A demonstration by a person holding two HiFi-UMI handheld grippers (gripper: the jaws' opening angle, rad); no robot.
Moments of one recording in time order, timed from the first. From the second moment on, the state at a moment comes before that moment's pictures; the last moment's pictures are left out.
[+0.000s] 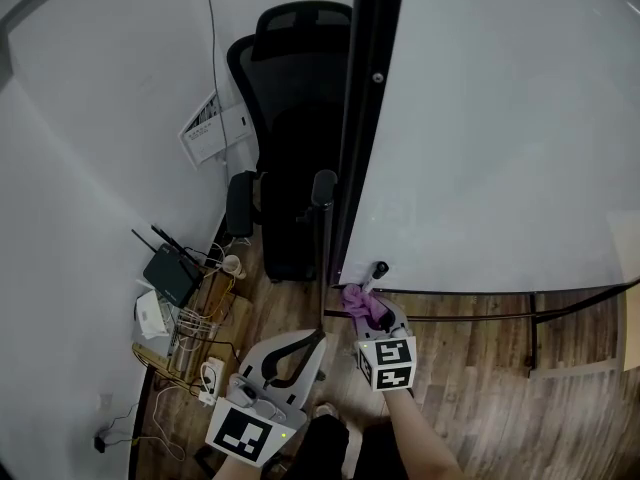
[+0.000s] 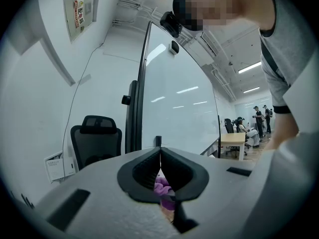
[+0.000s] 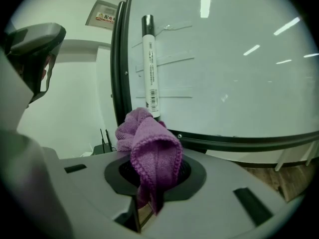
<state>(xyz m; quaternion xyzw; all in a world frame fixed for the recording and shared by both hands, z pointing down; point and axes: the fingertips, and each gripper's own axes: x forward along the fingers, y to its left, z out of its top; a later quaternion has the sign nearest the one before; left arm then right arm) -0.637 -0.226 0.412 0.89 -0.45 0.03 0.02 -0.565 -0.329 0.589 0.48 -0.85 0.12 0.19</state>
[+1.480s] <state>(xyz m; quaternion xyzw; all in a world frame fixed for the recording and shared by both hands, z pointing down) -0.465 -0.217 0.400 0.91 -0.41 0.03 0.01 -0.333 -0.339 0.587 0.57 -0.79 0.15 0.19</state>
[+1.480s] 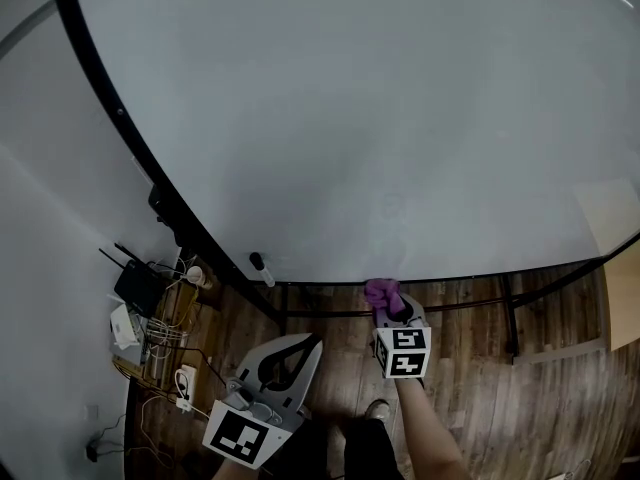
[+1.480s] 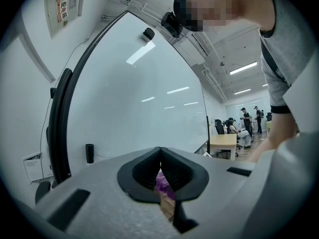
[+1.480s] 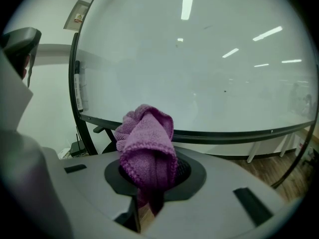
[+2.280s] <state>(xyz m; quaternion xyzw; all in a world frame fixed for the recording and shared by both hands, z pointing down) -0.373 -0.202 0.395 0.91 -0.42 0.04 0.00 -0.244 -0.343 0.589 0.56 -0.79 0.14 0.20</state>
